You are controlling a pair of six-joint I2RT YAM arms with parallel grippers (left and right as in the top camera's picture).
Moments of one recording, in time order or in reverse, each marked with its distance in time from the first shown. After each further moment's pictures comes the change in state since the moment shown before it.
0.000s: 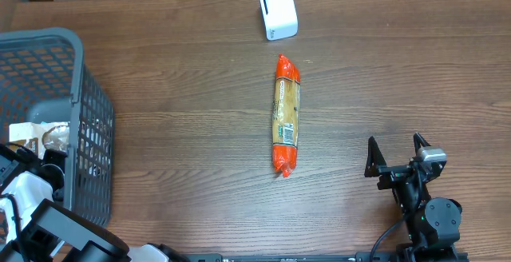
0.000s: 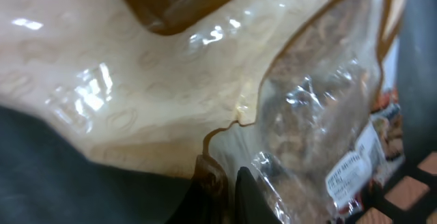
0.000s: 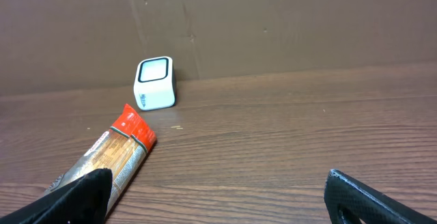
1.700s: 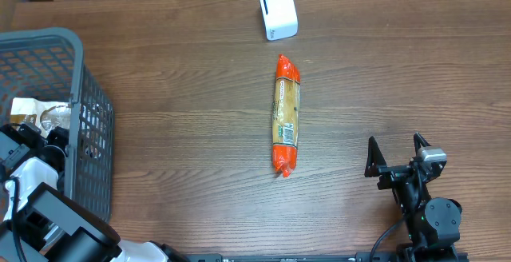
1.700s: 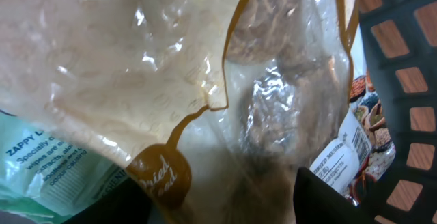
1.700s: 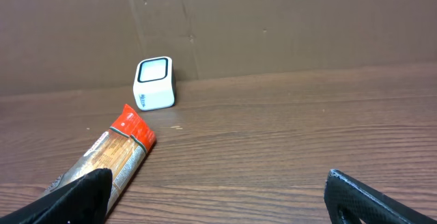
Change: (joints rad) left arm -0.088 0.091 0.033 0.207 -0.003 0.081; right arm 0.000 0.000 0.000 0.000 0.002 0.000
